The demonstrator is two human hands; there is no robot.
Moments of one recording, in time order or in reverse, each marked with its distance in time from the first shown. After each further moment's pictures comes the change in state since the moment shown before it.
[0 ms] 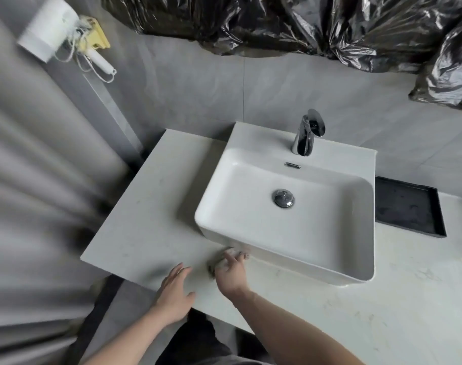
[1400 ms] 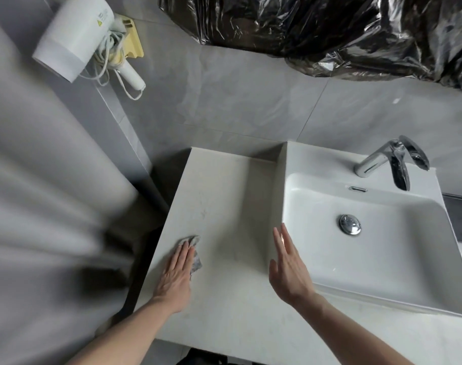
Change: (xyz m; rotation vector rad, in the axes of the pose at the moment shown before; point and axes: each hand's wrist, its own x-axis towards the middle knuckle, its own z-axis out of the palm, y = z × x) left_hand 0.218 -0.185 -0.153 0.464 0.115 0.398; right_hand 0.084 -0.146 0.046 -0.565 0.401 -0.284
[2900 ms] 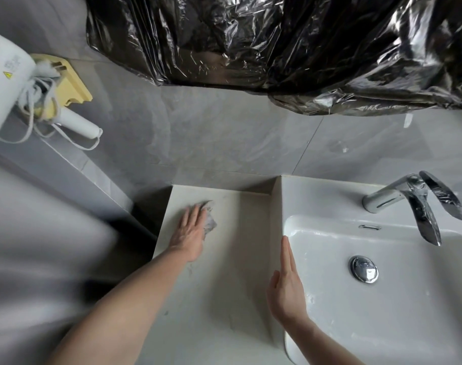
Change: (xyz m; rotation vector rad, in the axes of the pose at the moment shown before) left_hand 0.274 0.027 -0.108 0.013 0.070 0.044; right_hand 0.117 0.003 -0.001 0.346 0.308 0.122
